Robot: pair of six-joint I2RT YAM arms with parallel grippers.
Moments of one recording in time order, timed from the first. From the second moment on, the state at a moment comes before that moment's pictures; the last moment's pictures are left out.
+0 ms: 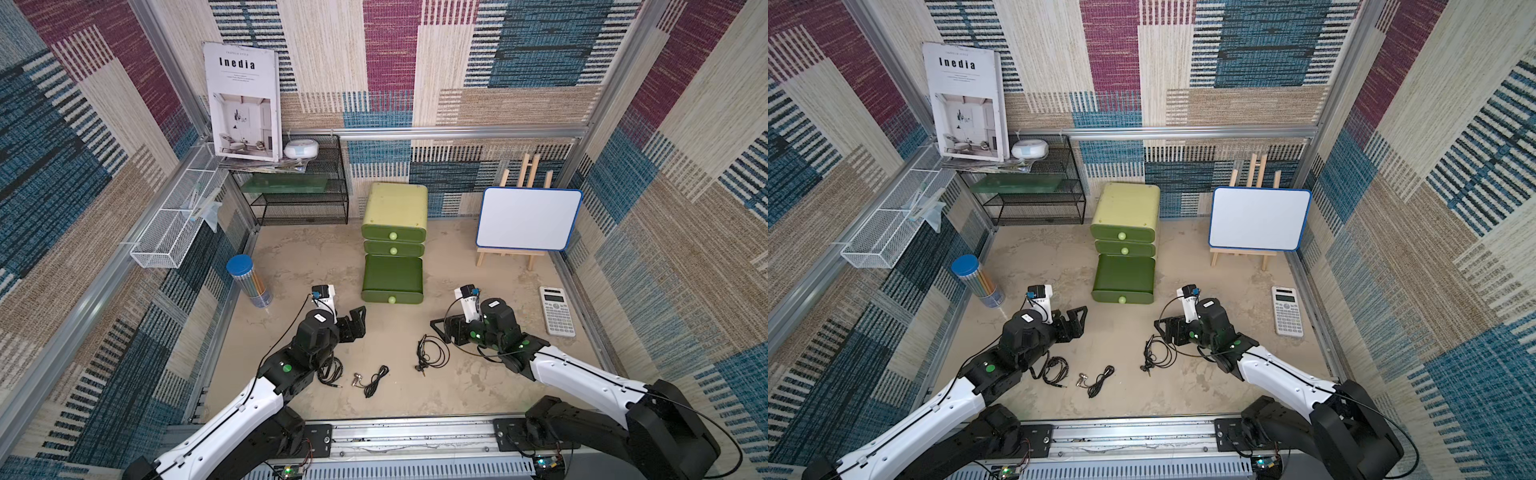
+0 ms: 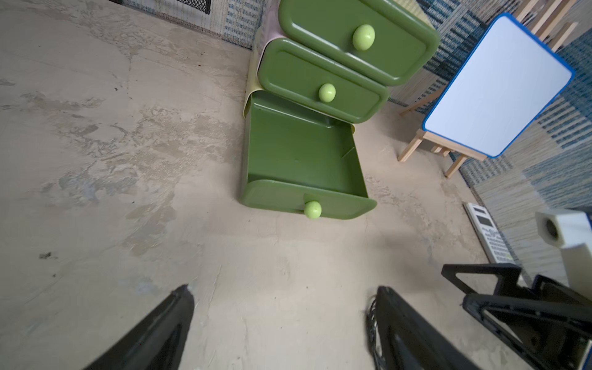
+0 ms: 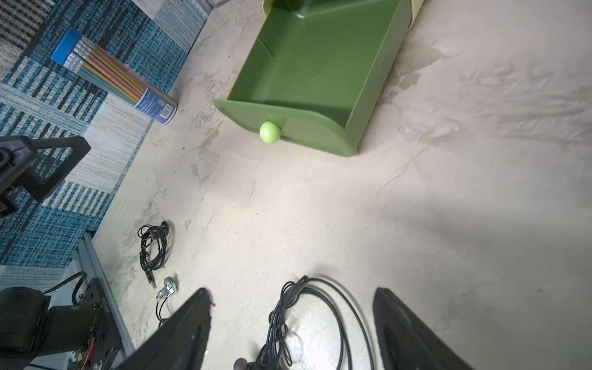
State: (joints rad) left arm -0.59 0.76 0.49 -0.21 -0.19 -0.55; right arm 0.60 1.12 0.43 0.13 -0.26 0.50
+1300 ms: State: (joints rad) left arm -0.59 0.40 0.35 -0.38 -0.27 -0.35; right arm 0.77 1.53 0.63 0.02 -0.26 0.58
